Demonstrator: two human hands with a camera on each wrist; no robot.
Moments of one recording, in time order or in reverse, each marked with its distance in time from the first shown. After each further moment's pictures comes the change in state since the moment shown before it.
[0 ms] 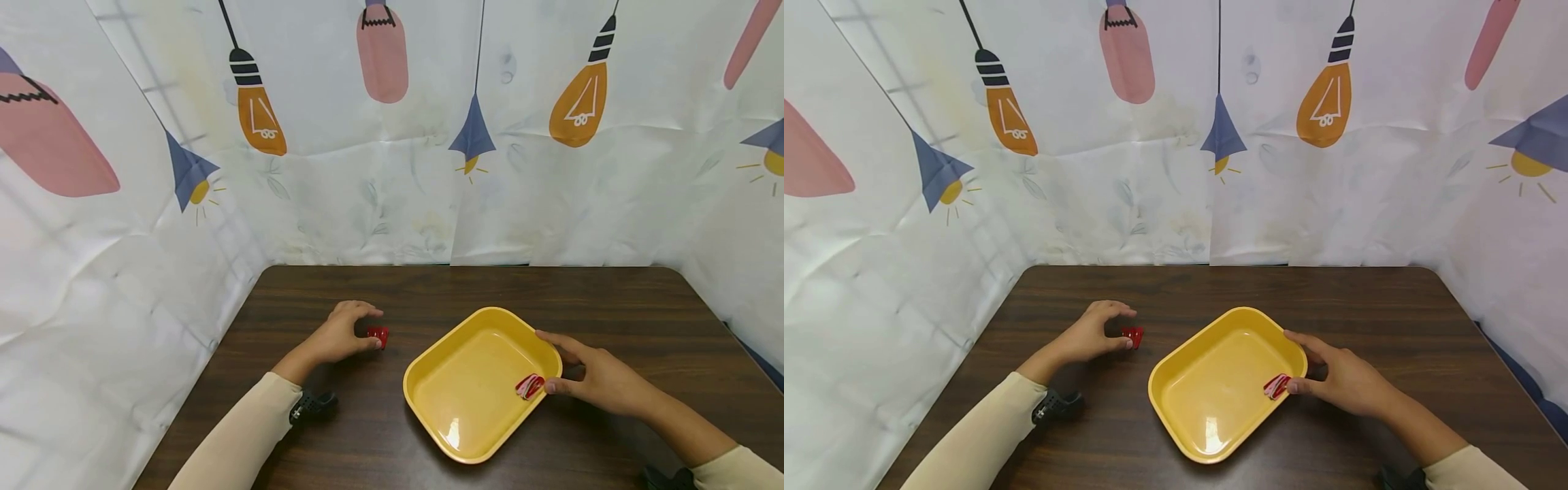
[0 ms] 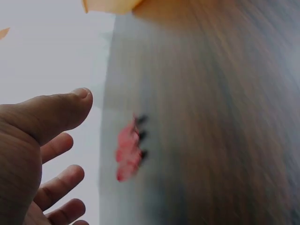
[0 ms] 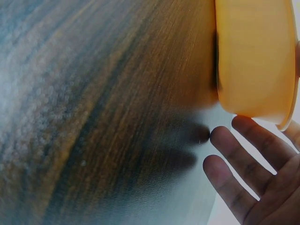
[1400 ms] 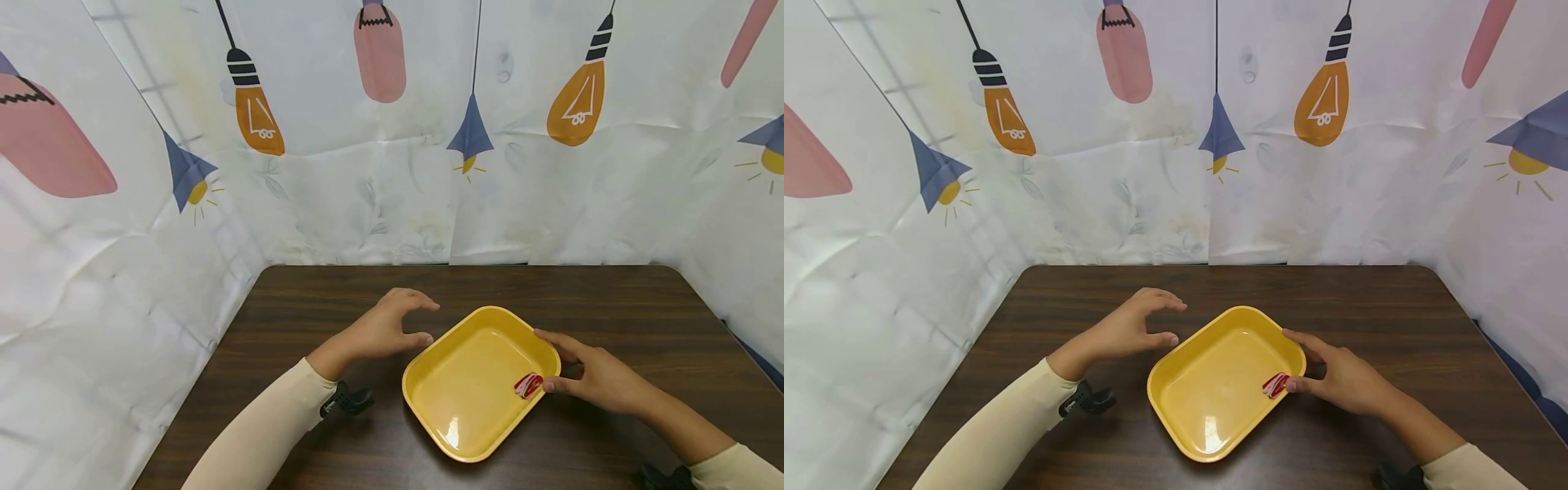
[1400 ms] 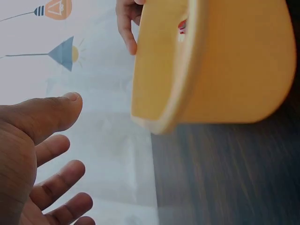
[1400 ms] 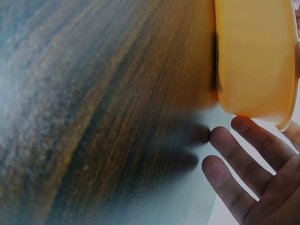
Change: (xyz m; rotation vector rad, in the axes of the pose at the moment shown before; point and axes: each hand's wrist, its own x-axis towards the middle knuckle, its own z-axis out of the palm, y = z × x) left_hand 0.026 0.102 -0.001 -0.030 -0.048 0.296; right_hand 0.001 0.001 0.000 0.006 -0.005 0.012
